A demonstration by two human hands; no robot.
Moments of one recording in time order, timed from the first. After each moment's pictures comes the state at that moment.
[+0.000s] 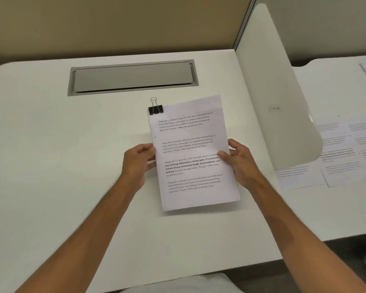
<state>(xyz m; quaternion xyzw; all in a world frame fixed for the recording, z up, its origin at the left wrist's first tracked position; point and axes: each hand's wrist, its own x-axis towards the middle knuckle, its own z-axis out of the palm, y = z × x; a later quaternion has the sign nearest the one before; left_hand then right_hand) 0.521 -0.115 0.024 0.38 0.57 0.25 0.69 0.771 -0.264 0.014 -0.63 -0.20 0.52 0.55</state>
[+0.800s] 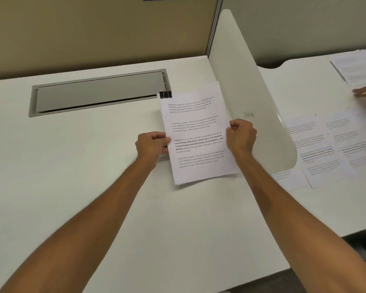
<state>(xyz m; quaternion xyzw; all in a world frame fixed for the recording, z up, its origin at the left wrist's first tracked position) 0.665 -0.079 -0.002 0.46 0.58 0.21 0.64 0.865 -0.206 0.026 -0.91 -0.17 0.12 0.37</state>
